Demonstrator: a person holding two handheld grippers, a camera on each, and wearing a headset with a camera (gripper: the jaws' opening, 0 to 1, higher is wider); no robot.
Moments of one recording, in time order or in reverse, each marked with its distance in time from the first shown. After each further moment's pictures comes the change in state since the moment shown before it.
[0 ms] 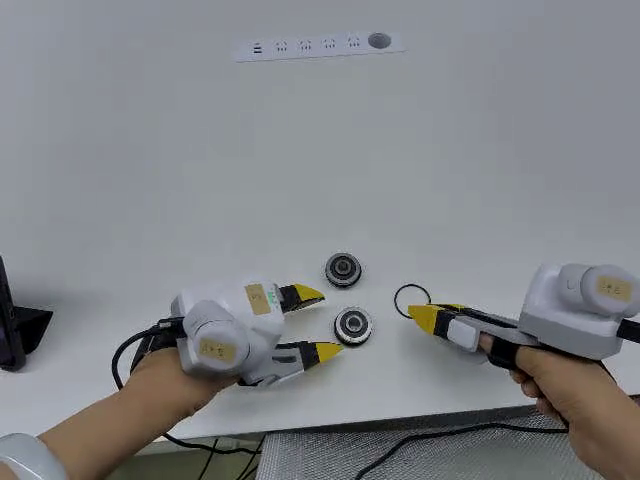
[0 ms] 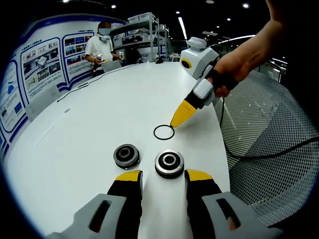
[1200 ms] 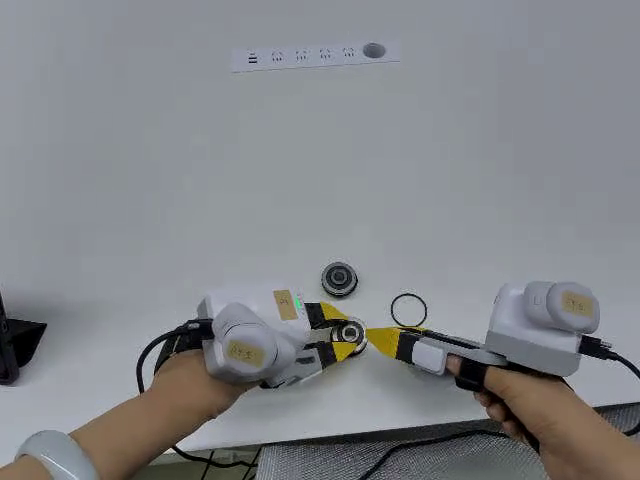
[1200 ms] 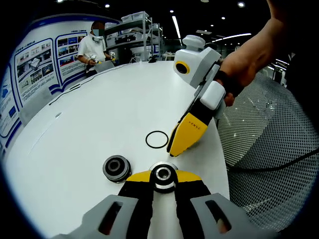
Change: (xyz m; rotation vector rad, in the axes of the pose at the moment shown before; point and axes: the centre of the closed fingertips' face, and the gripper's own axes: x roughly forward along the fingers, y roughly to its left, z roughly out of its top) left arm 0.021 -0.010 0.011 0.025 0.014 -0.054; right arm 0.017 0.037 -0.017 0.084 0.043 0.140
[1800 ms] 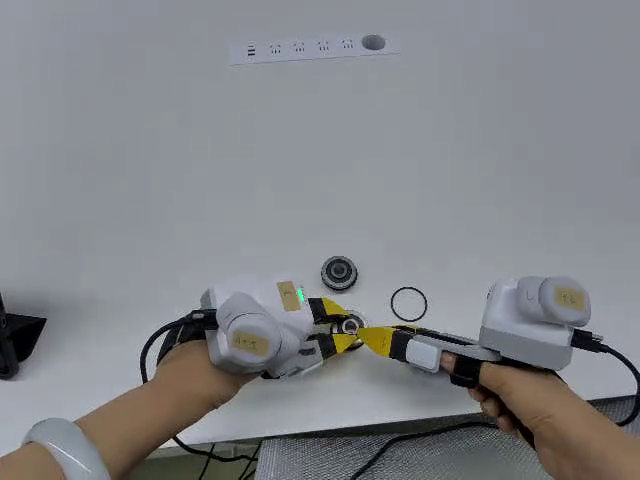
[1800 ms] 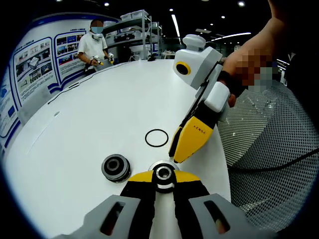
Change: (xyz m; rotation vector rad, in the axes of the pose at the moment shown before) left arm 0.003 0.001 -0.002 -0.001 0.011 -0.011; right arm 0.006 0.001 -0.009 0.022 0.024 0.010
